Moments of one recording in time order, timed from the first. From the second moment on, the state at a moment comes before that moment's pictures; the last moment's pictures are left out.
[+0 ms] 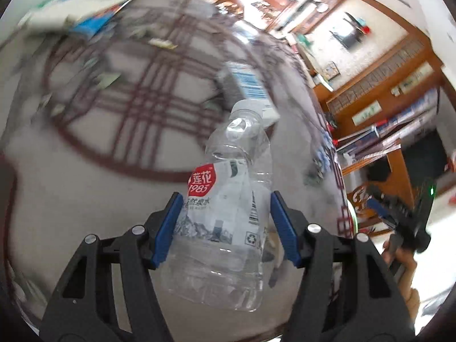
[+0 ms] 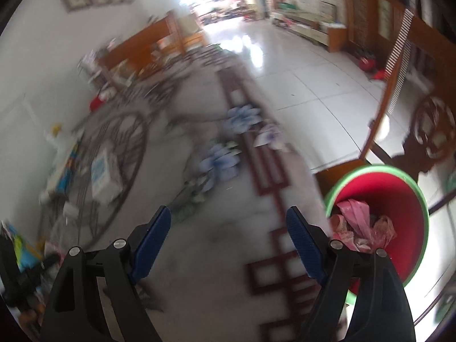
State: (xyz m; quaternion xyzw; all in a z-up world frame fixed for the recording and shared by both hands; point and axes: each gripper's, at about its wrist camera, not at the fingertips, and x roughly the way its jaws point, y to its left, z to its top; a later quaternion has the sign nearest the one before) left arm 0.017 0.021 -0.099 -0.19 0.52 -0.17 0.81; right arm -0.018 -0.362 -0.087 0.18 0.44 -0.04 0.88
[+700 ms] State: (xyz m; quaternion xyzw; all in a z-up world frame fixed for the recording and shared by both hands) left arm 0.008 0.003 -0.110 -0.12 0.55 -0.20 0.80; right arm 0.160 -0.128 -0.104 -0.04 0.52 0.06 0.85
